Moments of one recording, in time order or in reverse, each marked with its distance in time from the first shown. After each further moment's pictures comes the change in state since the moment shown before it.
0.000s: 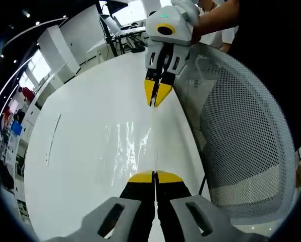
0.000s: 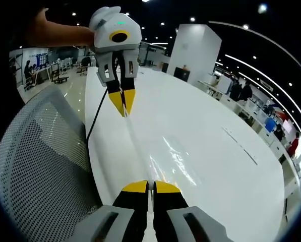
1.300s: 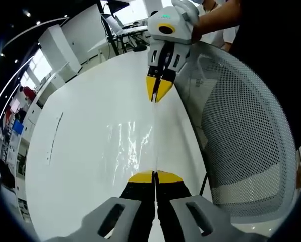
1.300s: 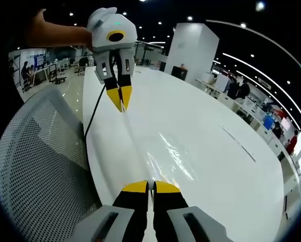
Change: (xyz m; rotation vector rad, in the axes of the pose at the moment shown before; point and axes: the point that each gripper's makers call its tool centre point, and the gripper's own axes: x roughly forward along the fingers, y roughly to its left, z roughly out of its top) left arm -0.002 0.003 -0.001 -0.005 0.006 0.018; right arm -0.004 -0.005 -0.006 0.015 0.007 -0.015
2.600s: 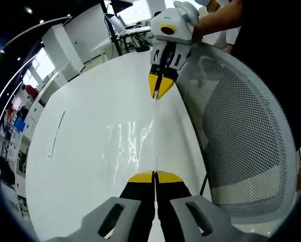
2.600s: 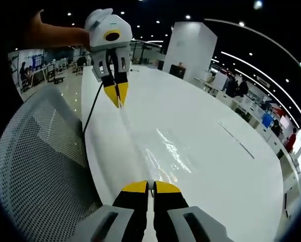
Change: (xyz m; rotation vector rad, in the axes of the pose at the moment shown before) left arm -0.002 0.001 -0.003 -0.012 -0.006 0.016; right arm -0.003 -0.003 -0.006 0.015 0.018 -0.009
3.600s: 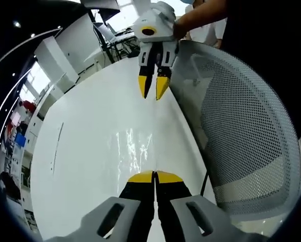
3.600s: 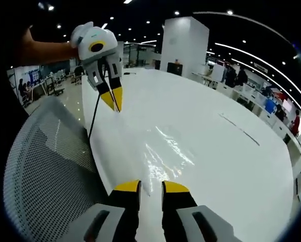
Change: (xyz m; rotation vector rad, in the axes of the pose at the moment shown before) left arm 0.003 -0.007 0.003 0.096 -0.032 -0.009; right arm -0.012 -0.001 -0.005 0.117 -0.017 0.059
